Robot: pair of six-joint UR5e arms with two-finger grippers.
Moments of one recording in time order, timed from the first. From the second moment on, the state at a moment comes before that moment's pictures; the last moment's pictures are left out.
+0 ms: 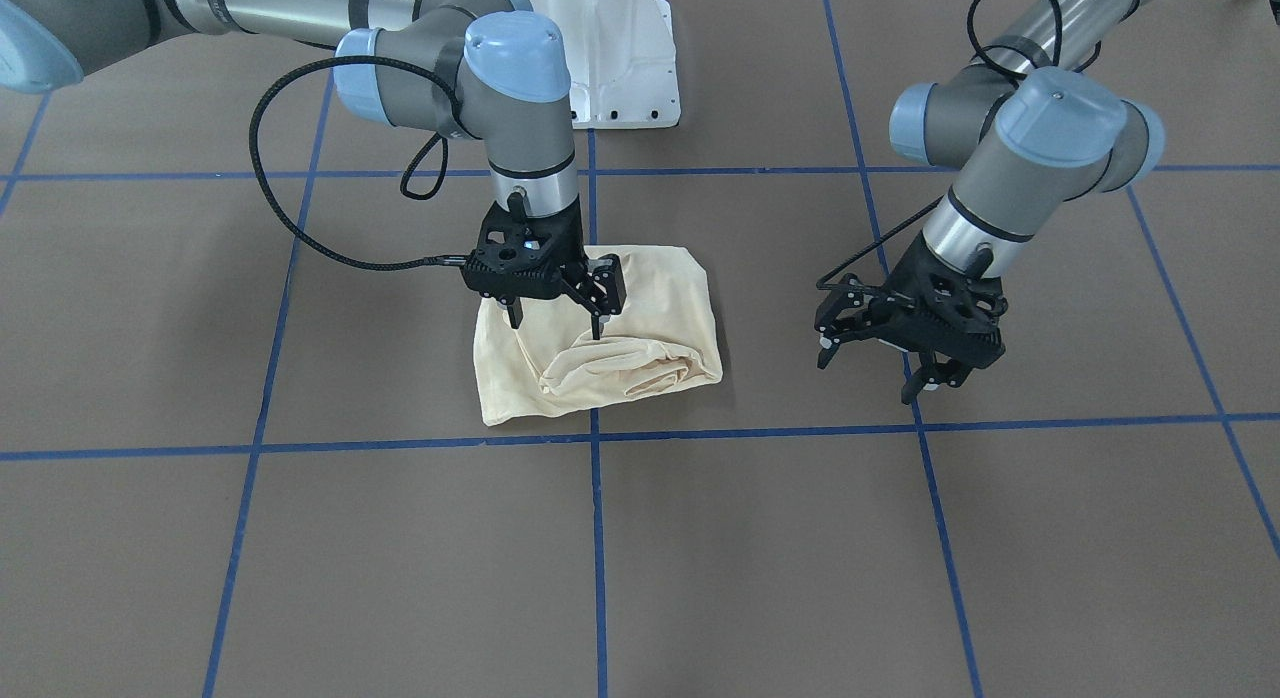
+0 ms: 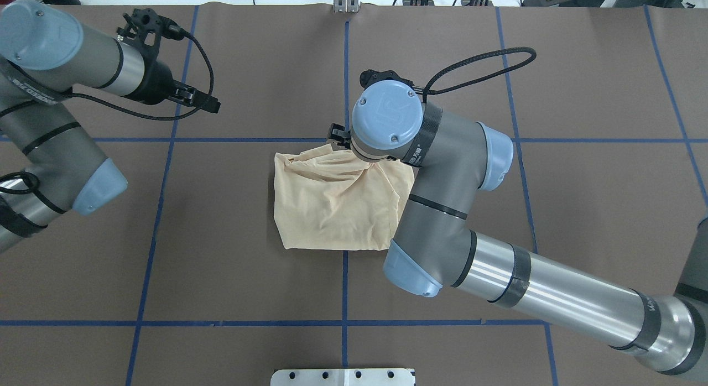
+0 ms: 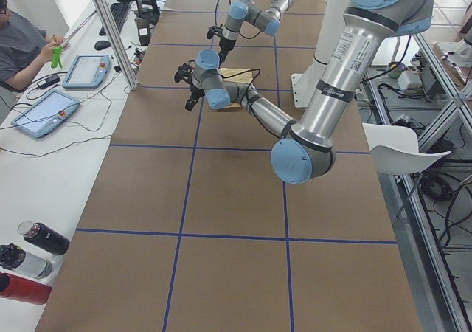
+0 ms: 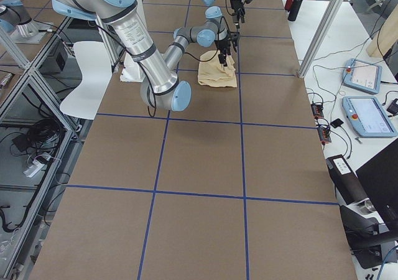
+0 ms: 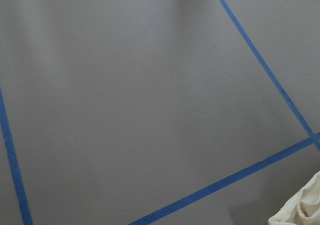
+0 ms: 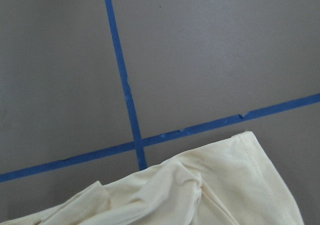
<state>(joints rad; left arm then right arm) -0.91 -1.99 -1.64 -2.10 -2.03 -0.65 0.55 -0.79 1.61 -1.54 1.66 1.44</state>
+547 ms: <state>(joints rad) -1.22 -1.80 -1.64 -2.06 -2.18 -0.17 0.83 -1.03 1.94 -1.77 1.94 1.02</state>
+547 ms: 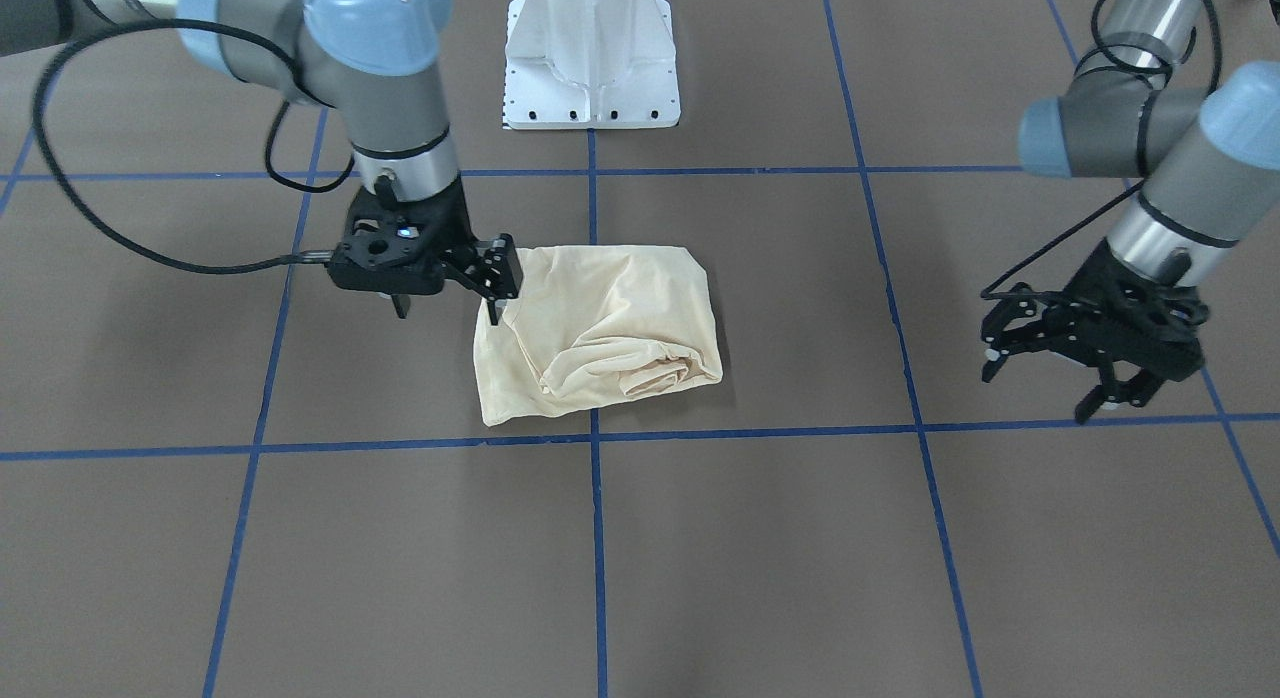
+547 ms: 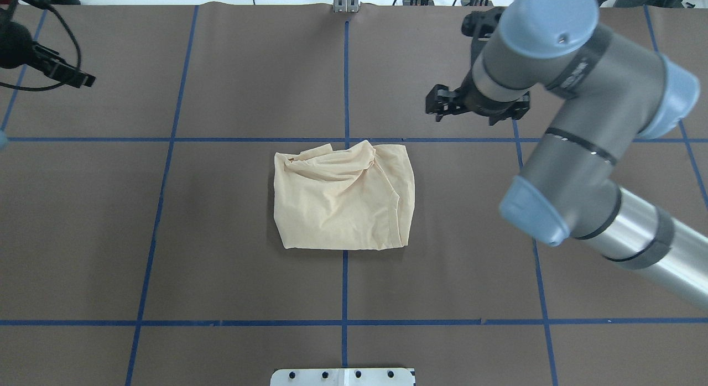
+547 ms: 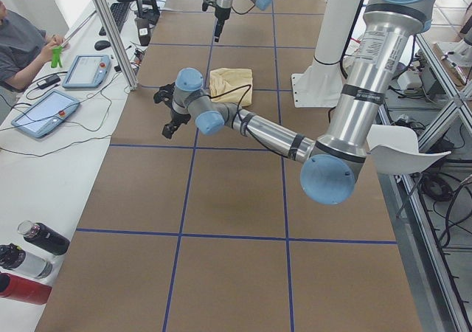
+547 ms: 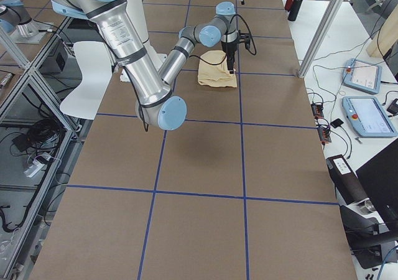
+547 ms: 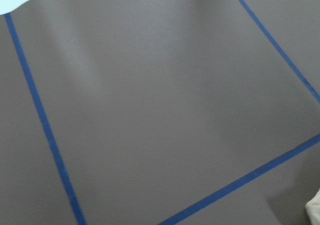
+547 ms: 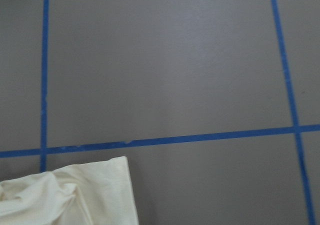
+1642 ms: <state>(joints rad) -1.56 -1.65 -1.61 -1.42 -2.23 0.20 1.50 -1.50 1.76 -1.80 2.29 -0.08</state>
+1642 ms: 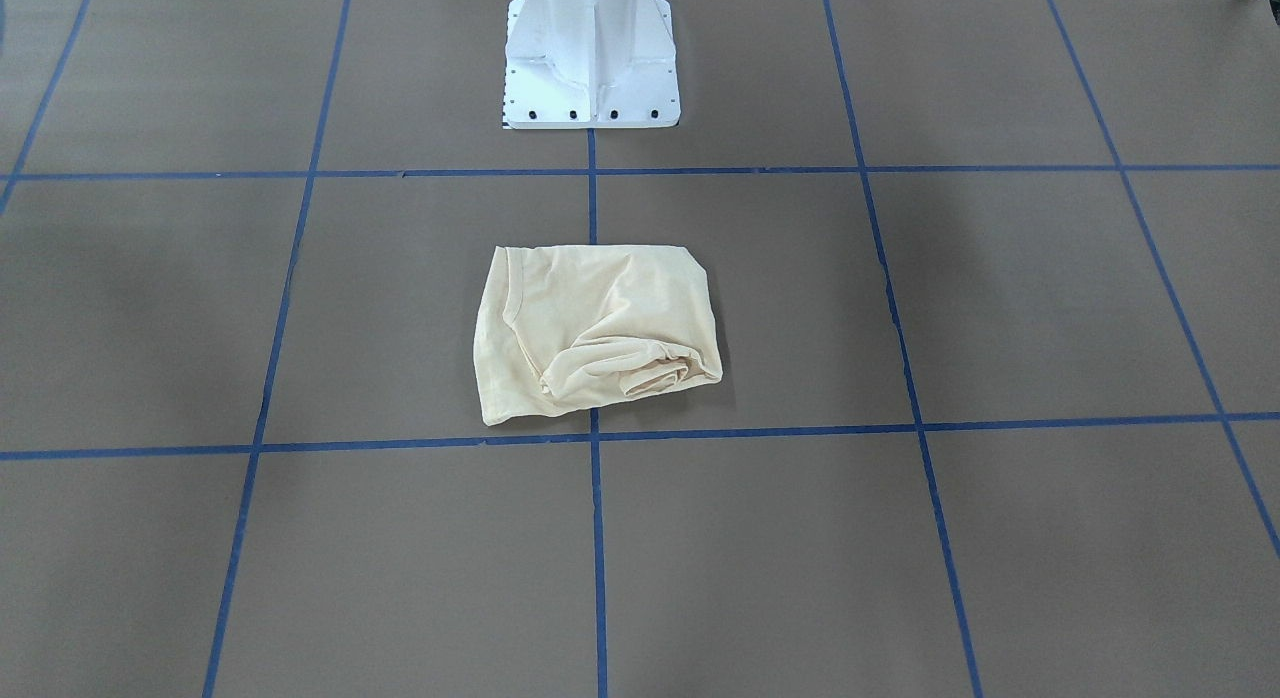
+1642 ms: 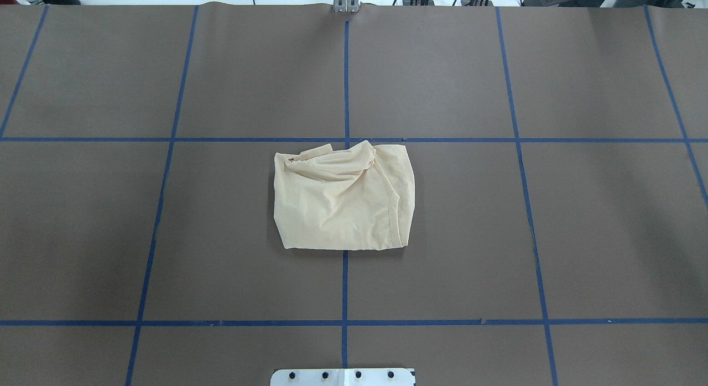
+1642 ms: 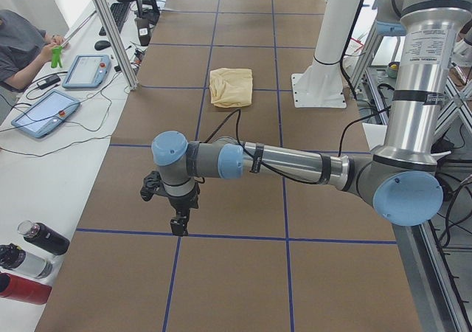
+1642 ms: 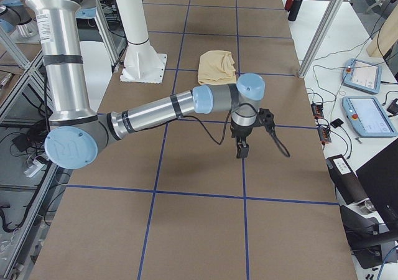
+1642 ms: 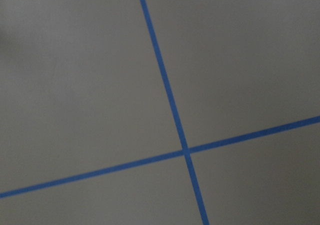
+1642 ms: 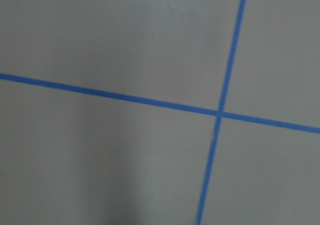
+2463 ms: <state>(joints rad) -1.59 -1.54 -1.73 -1.42 -2.41 0.26 1.67 -1.71 1.59 -1.72 2.29 -0.25</state>
